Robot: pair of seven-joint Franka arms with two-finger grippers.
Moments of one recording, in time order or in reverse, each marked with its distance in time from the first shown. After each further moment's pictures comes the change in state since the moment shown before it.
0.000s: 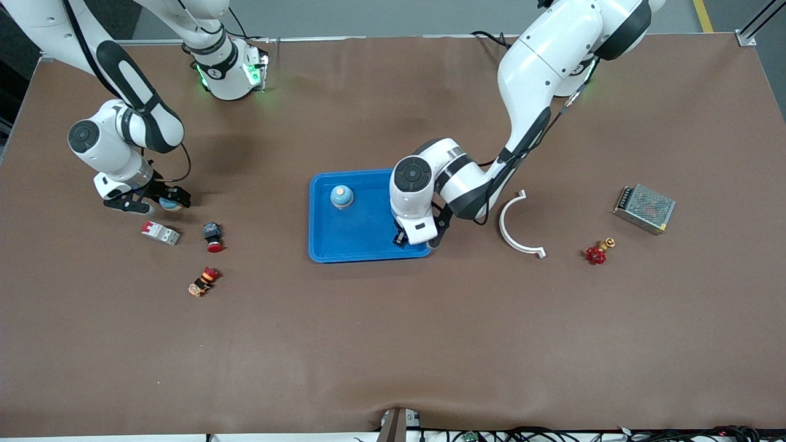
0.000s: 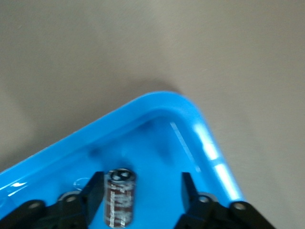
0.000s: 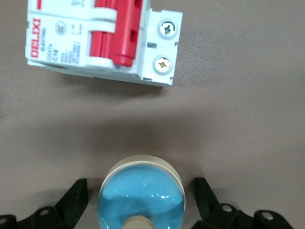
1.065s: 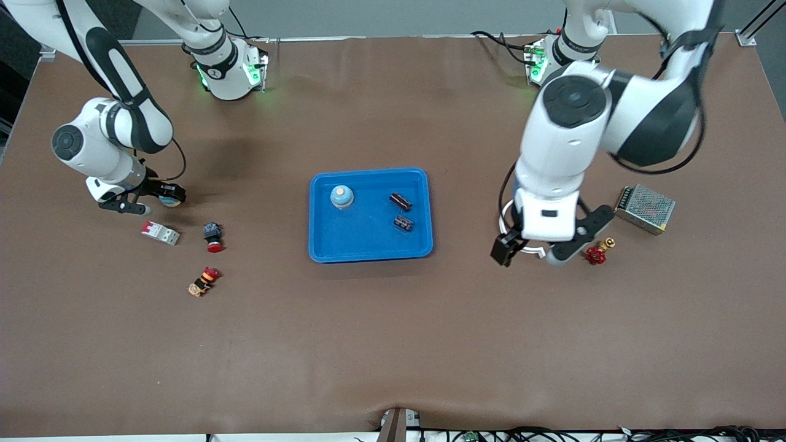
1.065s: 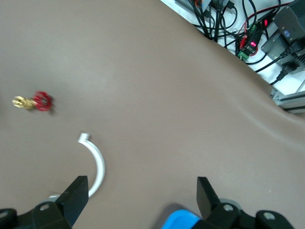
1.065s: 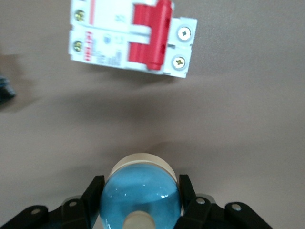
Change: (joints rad) left arm 0.286 -0.479 0.029 0.036 -0.020 -0.370 0.860; right arm 0.000 -0.111 0.024 0.097 0.000 -0.372 0.000
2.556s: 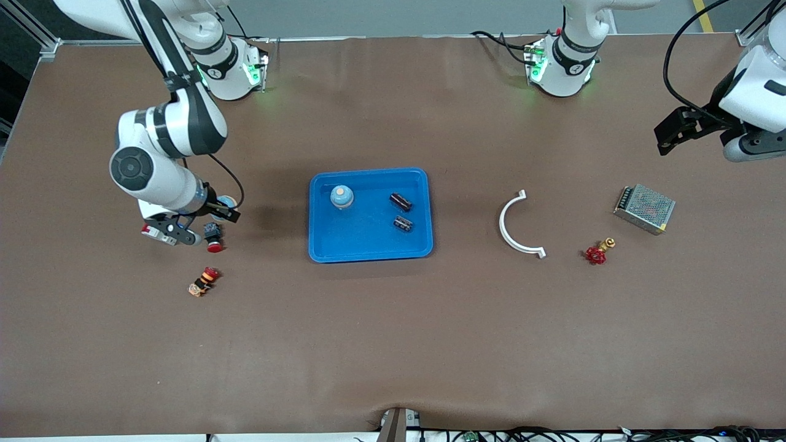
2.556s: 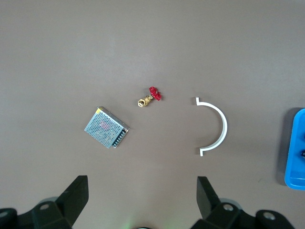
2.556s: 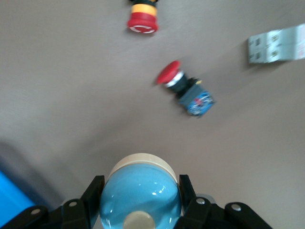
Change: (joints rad) left arm 0.118 -0.324 0.220 -0.027 -0.153 -0.444 0.928; right arm 0.459 0.060 0.025 0.404 0.031 -0.362 0.836
